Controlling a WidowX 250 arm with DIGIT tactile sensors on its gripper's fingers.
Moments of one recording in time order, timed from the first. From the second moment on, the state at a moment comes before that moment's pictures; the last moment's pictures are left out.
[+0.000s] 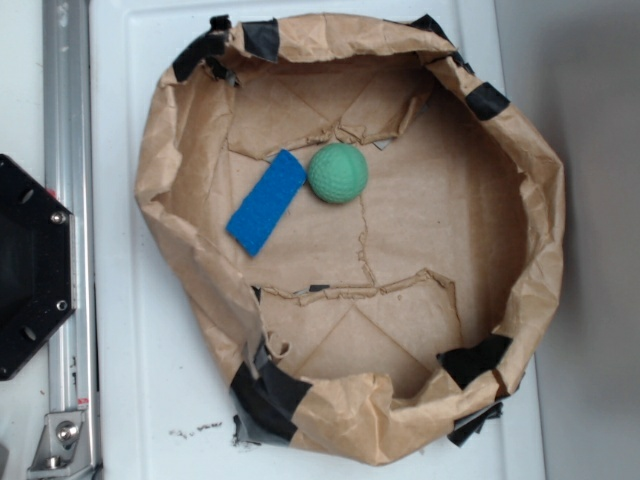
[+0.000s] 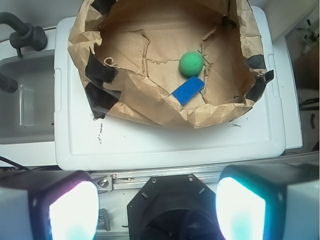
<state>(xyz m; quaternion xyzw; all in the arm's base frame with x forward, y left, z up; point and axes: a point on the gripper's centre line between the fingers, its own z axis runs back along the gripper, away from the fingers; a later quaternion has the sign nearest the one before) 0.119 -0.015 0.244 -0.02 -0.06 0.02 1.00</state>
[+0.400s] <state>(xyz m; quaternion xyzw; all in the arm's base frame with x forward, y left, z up) 0.118 -0.015 0.241 -0.02 -0.05 0.03 1.00</state>
